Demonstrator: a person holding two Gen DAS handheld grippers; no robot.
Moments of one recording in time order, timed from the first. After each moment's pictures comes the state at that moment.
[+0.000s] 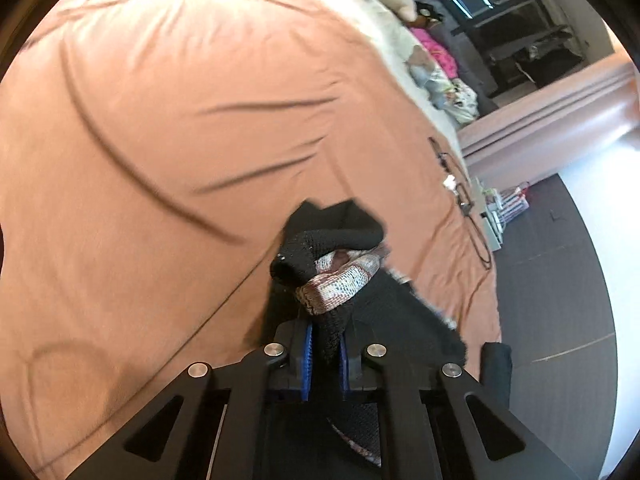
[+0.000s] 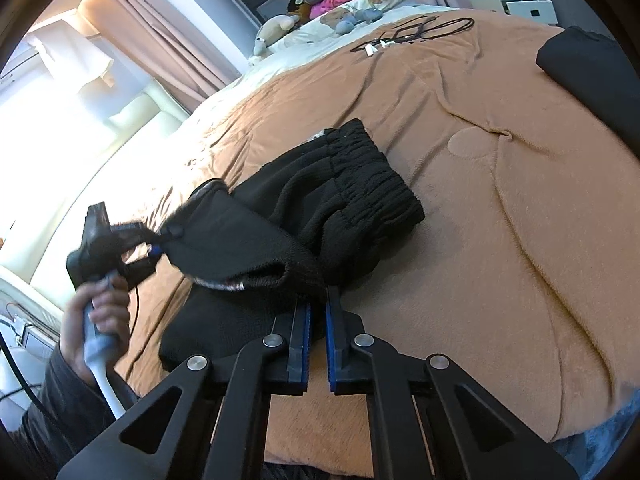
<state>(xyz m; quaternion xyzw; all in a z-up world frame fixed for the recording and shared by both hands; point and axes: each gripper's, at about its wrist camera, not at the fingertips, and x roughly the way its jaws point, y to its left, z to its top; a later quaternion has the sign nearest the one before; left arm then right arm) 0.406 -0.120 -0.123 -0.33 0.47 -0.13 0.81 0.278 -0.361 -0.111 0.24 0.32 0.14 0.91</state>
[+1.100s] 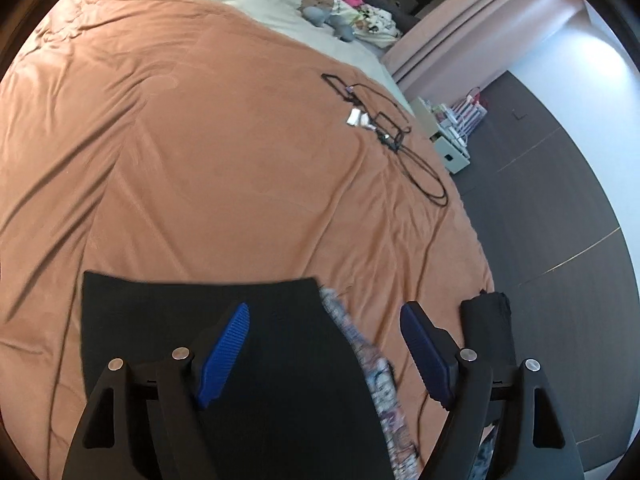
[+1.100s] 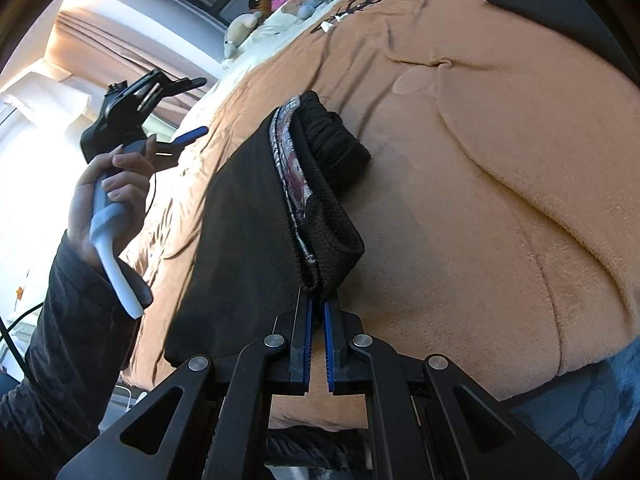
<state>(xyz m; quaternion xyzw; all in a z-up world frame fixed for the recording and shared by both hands) 0.482 -0.278 -0.083 -0.20 0.50 -0.25 0.81 0.258 -0.390 -0.146 0.33 0.35 0.13 0.87</state>
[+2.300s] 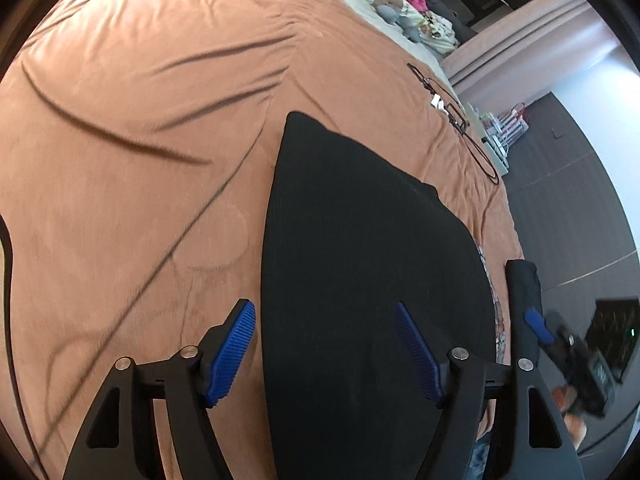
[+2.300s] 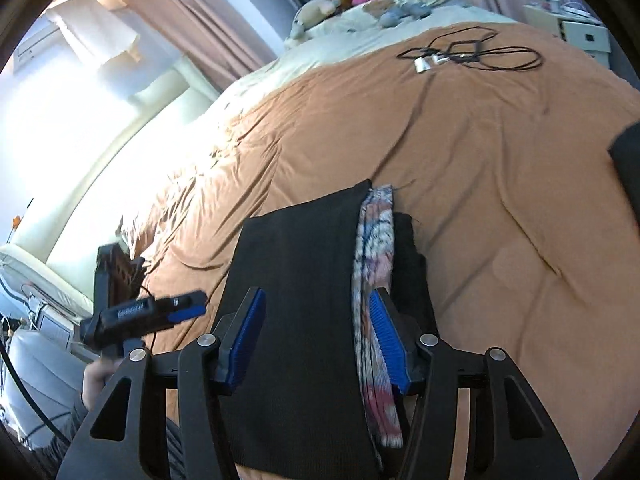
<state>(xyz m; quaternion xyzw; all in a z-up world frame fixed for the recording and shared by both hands) 0.366 -0.156 -0.149 -0.24 0.53 -0.17 0.80 0.403 -0.386 -0.038 0.19 0.35 0.21 0.89</state>
